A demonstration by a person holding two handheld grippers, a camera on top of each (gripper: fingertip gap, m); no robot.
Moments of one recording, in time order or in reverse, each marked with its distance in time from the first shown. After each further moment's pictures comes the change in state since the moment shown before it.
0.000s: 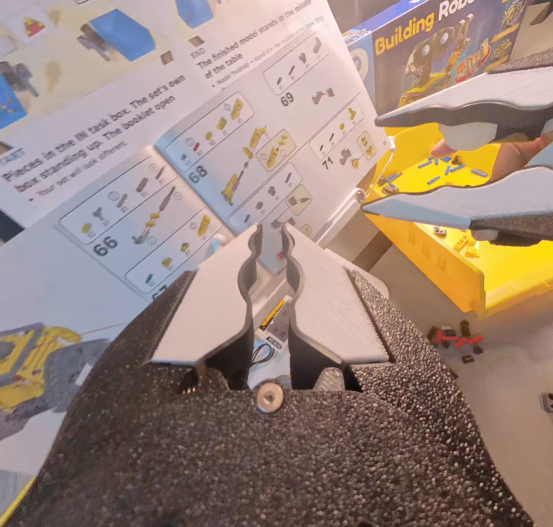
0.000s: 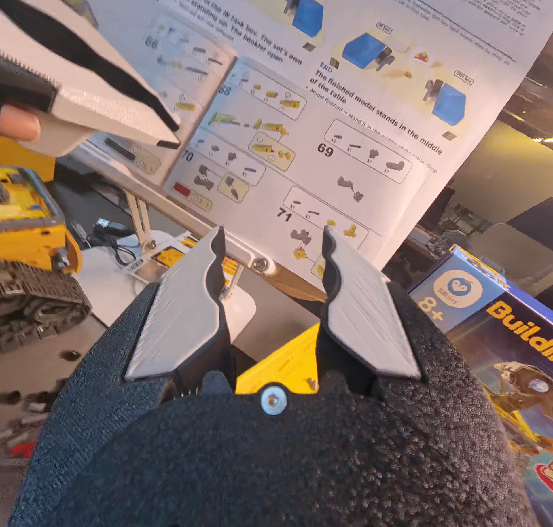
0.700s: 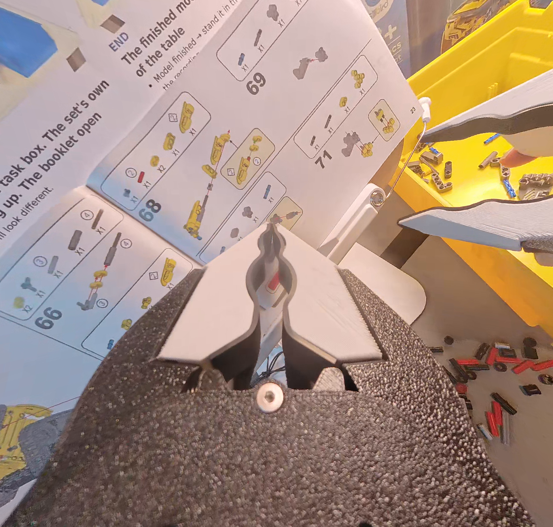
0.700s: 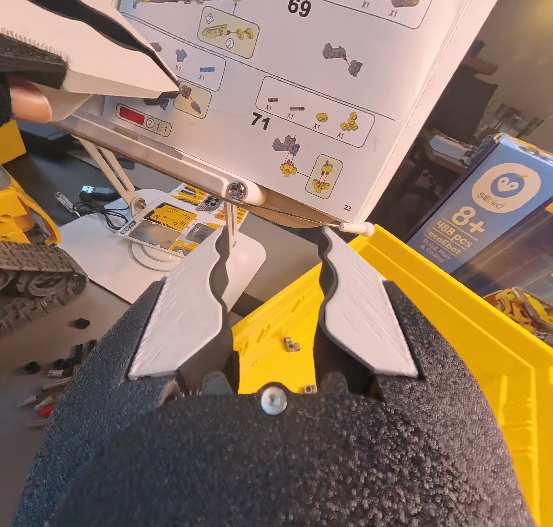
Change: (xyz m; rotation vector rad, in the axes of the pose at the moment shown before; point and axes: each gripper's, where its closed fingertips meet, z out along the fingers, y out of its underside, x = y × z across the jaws) left arm 0.012 0.006 0.050 -0.150 -0.080 0.151; right arm 0.008 0.064 0.000 -0.209 0.006 0.193
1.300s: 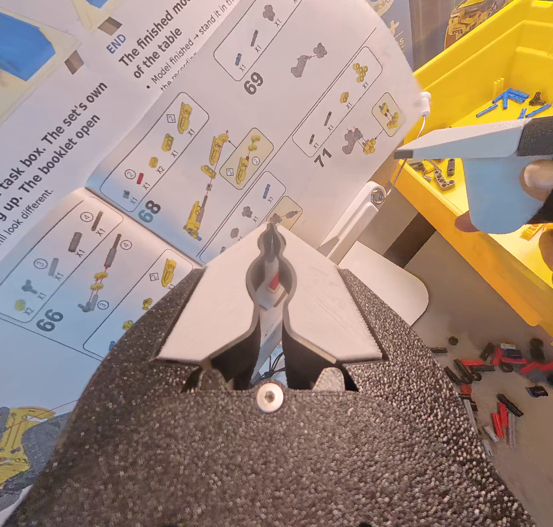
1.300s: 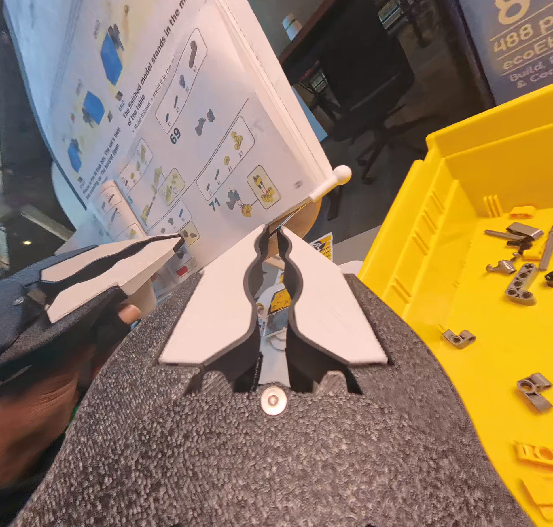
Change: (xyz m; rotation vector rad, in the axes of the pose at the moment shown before) left arm -0.001 0.001 0.000 -0.008 -0.003 0.011; right arm 0.014 -0.013 0.006 0.213 -0.092 1.008
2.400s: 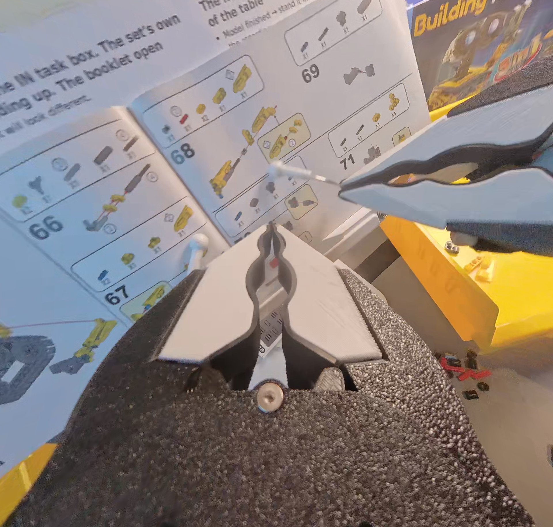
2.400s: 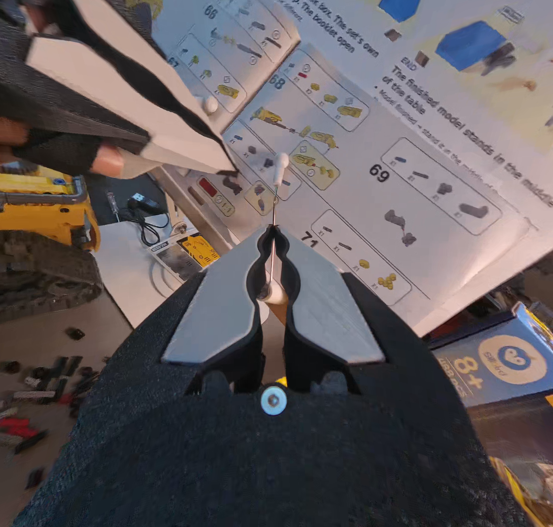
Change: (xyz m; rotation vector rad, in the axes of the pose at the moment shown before) left arm -0.008 0.012 -0.015 0.087 0.050 -0.253; right arm -0.068 0.023 0.021 -0.202 -0.209 -1.290
